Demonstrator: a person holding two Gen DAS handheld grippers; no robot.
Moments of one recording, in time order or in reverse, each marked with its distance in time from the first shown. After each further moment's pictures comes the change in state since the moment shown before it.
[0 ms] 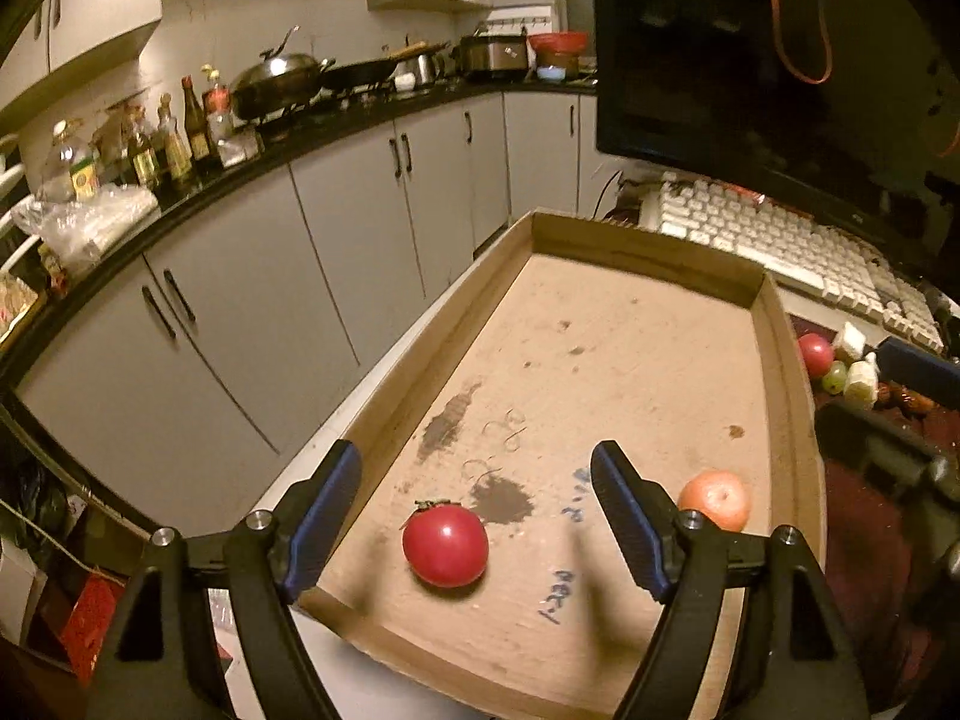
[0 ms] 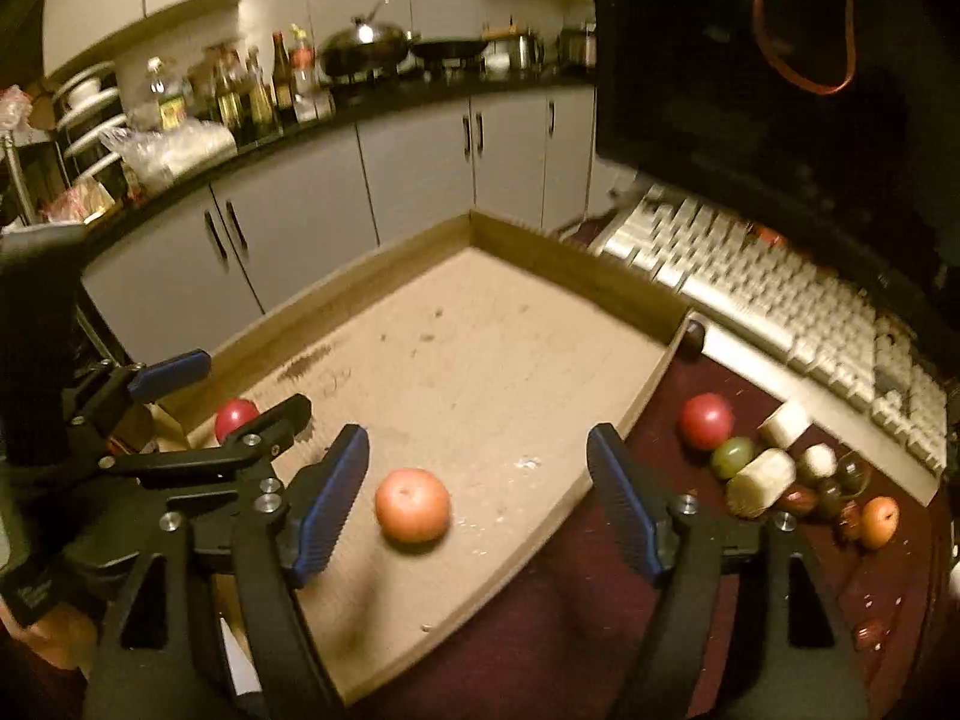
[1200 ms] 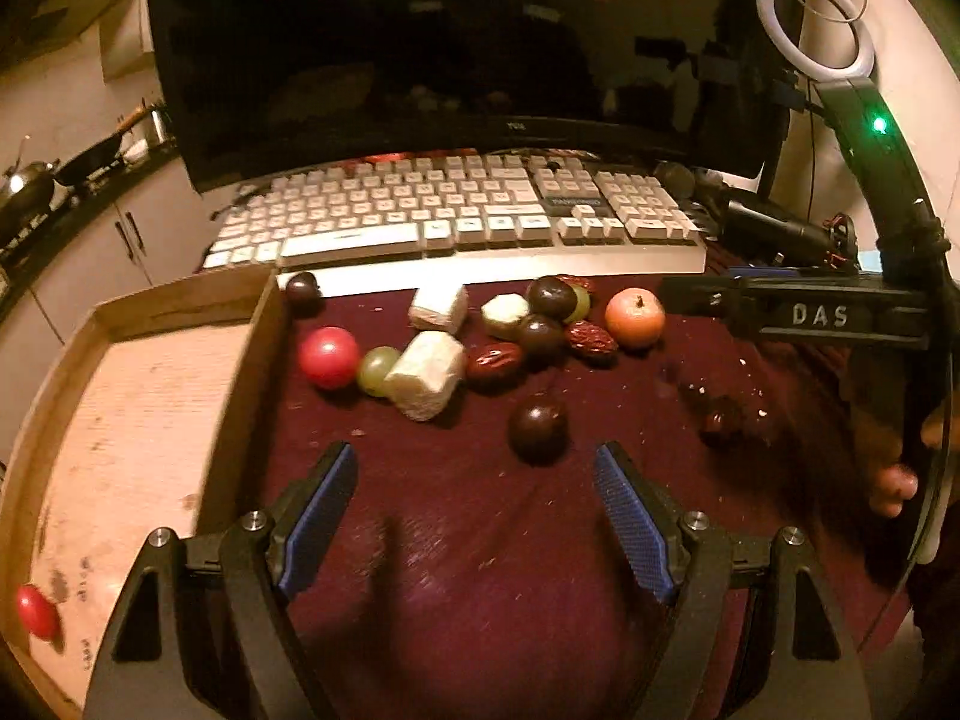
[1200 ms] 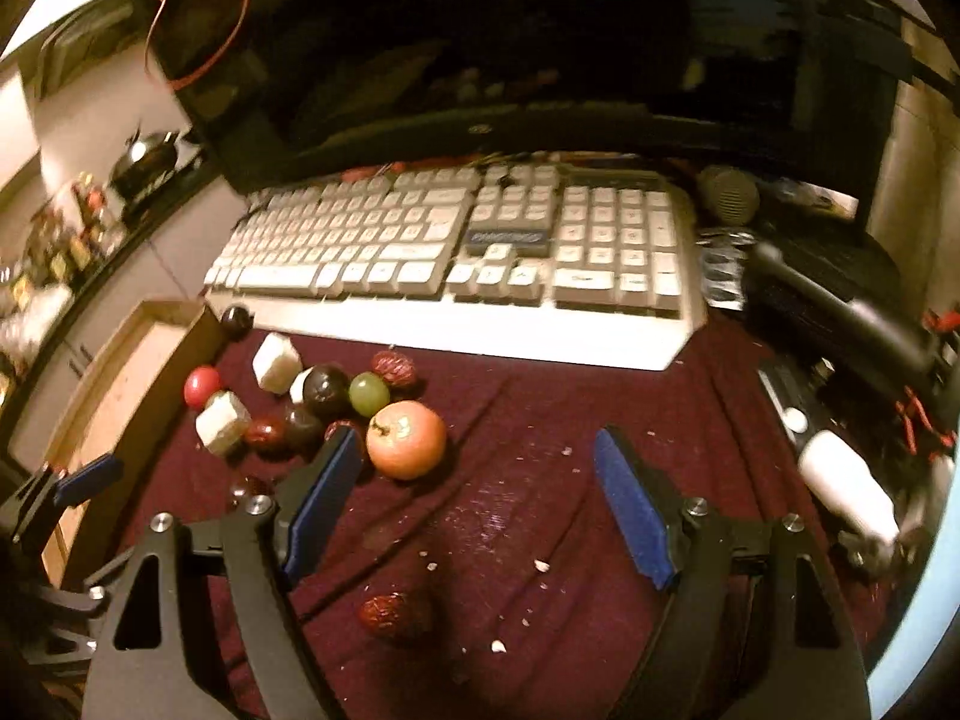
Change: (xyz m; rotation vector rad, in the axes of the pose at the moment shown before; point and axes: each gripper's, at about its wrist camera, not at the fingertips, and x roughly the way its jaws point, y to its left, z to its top) left arm -0.004 -0.217 -0.014 0.338 0.009 -0.445; right arm -0.052 -0.271 -0.083 0.383 0.052 -0.193
